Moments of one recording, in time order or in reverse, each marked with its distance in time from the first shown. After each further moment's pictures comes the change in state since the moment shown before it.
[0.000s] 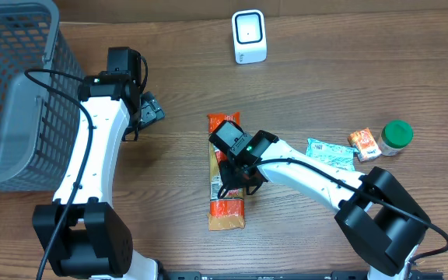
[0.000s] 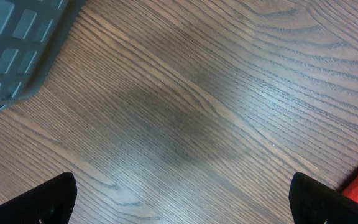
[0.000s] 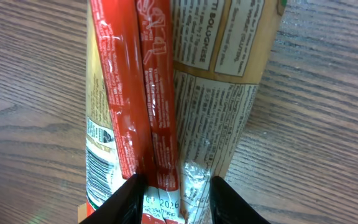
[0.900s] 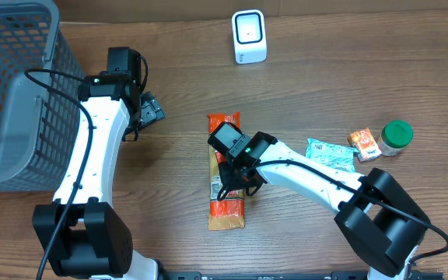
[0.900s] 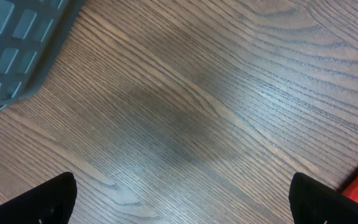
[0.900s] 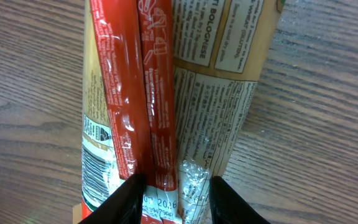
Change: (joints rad) left arm 0.000 0.000 0.000 0.000 0.000 0.000; right arm 0.012 0.000 0.000 -0.009 0.020 0.000
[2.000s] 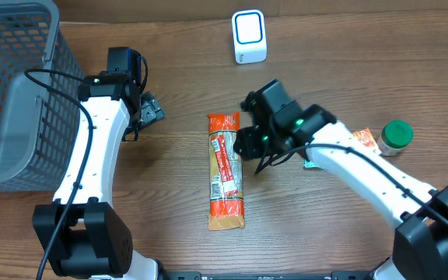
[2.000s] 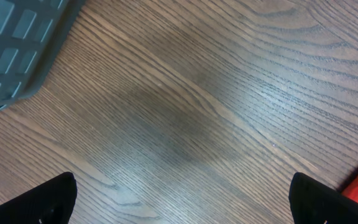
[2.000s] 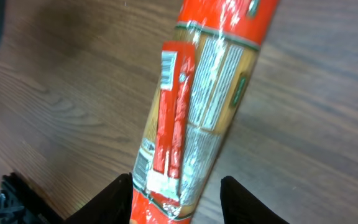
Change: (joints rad) left arm 0.000 0.000 0.000 0.000 0.000 0.000; right arm -0.195 -0.206 0.000 0.033 -0.163 -0.217
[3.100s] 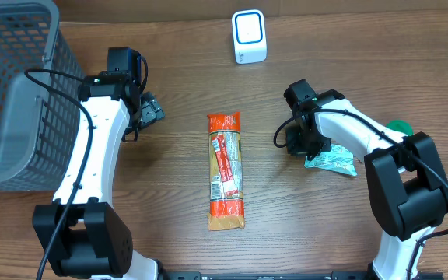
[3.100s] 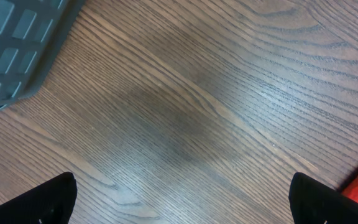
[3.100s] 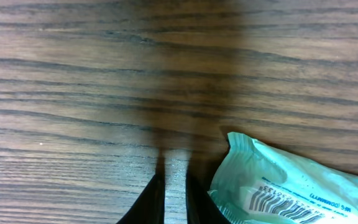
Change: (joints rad) left arm 0.000 0.000 0.000 0.000 0.000 0.000; right arm -0.269 0.270 -0.019 -0.156 0.282 -0.053
